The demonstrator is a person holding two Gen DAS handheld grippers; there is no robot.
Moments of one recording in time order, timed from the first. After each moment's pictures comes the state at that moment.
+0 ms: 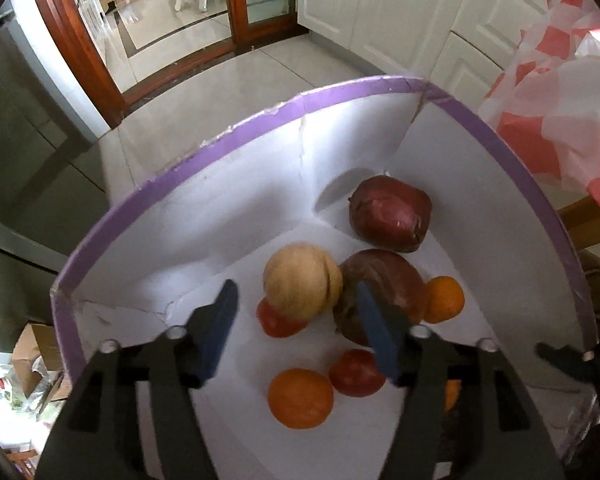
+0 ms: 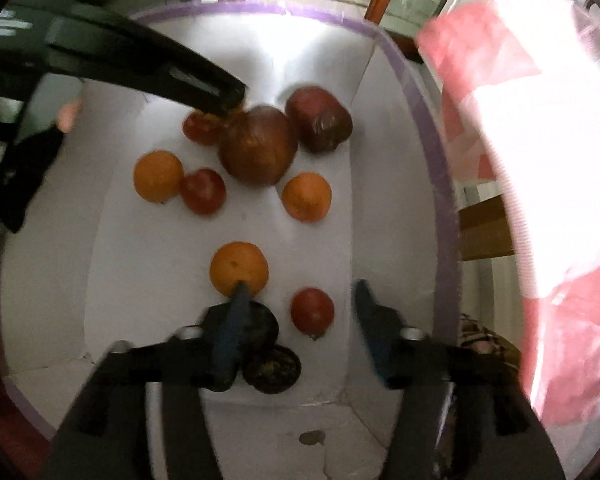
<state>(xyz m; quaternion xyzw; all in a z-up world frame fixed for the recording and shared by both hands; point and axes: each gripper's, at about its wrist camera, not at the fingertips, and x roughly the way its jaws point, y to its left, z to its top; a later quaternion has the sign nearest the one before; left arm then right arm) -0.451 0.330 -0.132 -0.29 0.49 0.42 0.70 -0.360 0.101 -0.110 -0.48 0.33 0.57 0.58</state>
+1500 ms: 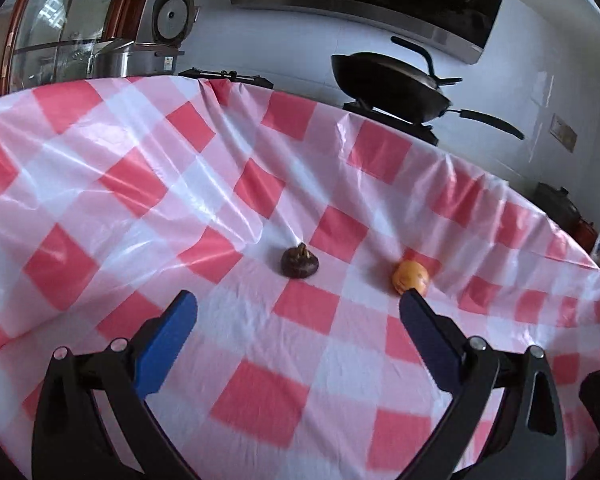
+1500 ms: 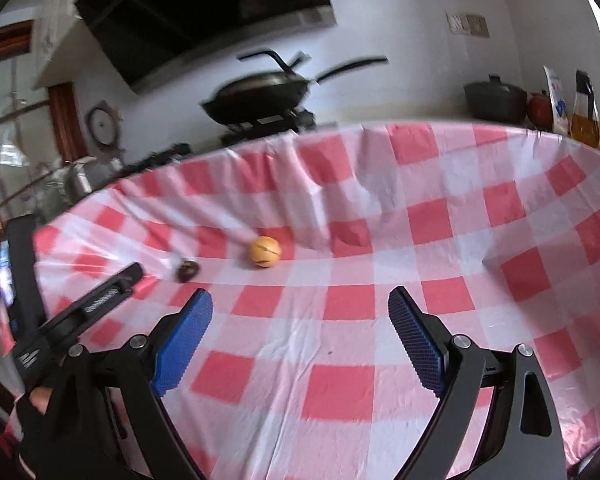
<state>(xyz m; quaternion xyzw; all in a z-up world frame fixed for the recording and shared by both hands) 0.082 0.105 0.062 -0.18 0.23 0.20 0.93 0.085 -0.221 0.100 0.06 0.25 0.17 0.95</state>
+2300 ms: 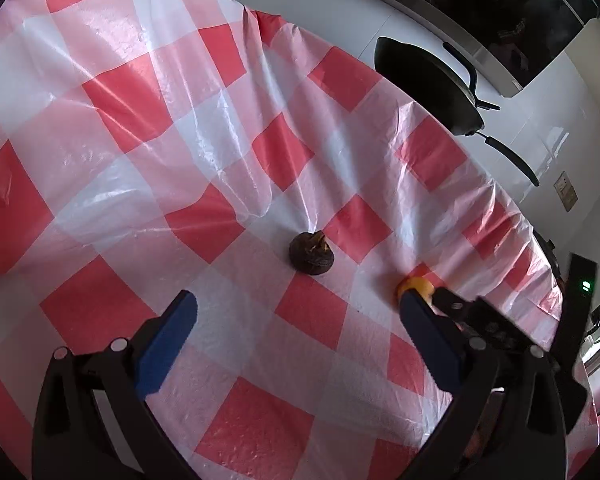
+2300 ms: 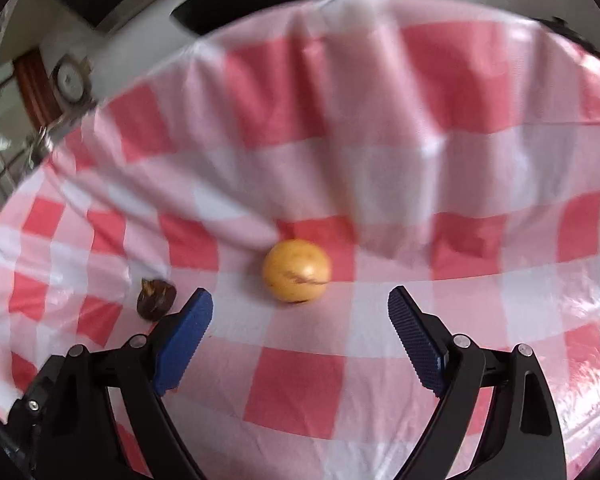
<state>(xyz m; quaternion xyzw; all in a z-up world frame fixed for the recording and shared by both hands) 0.098 0.167 0.026 -0.32 0.25 0.15 0.90 0.250 -0.103 0.057 0.03 0.38 0.20 0.90</state>
